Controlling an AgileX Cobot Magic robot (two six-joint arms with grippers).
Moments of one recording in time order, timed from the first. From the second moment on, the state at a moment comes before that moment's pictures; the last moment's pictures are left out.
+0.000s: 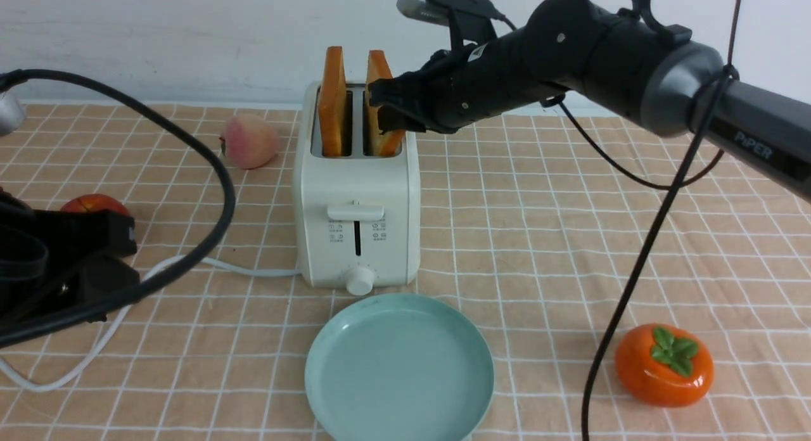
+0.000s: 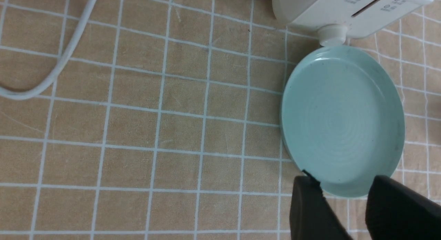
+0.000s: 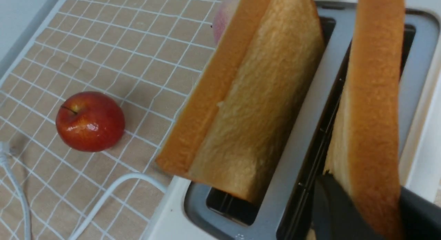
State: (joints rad) right arm 0.46 2.12 -1.98 0.55 0.59 -0.20; left arm -0.14 1.00 -0.96 -0.25 0.95 -0.30
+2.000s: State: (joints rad) right arm 0.44 1.76 -0.98 1.37 0.60 -0.77; left arm -0.14 1.00 -0.96 -0.27 0.95 -0.30
